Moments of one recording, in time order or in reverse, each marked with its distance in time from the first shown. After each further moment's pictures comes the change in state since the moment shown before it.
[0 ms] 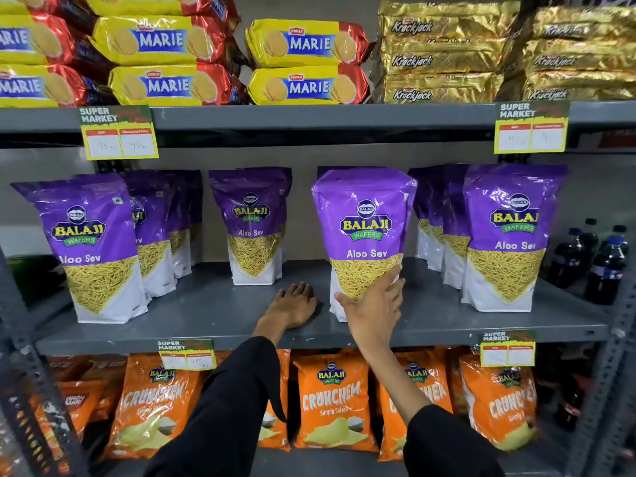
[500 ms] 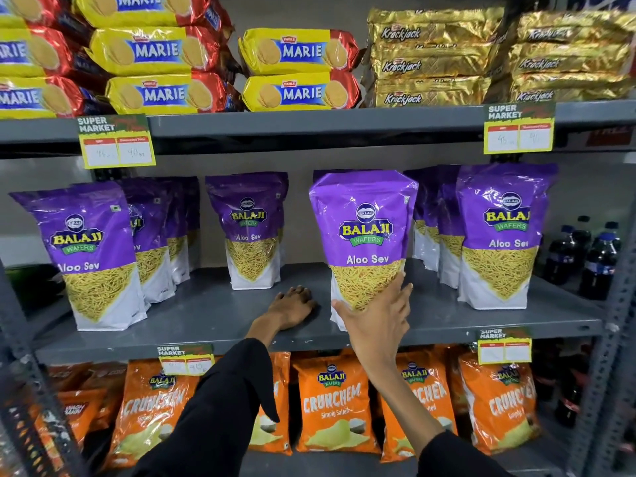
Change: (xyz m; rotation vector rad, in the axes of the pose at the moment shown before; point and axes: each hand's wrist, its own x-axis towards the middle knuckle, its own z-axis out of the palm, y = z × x) left_hand -0.003 -0.002 -0.006 -0.063 0.003 0.055; right_hand -0.024 0.010 -0.016 0.032 0.085 -0.045
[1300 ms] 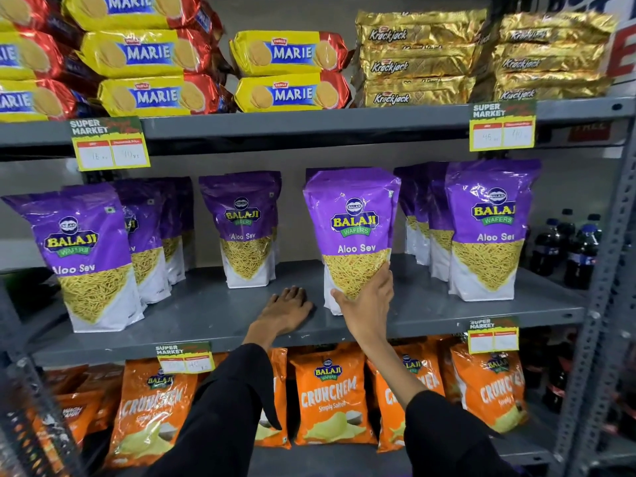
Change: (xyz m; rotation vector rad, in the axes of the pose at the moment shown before) left_hand -0.022 0.007 0.004 0.077 -0.016 -0.020; right_hand 0.024 0.005 0.016 0.090 -0.097 -0.025
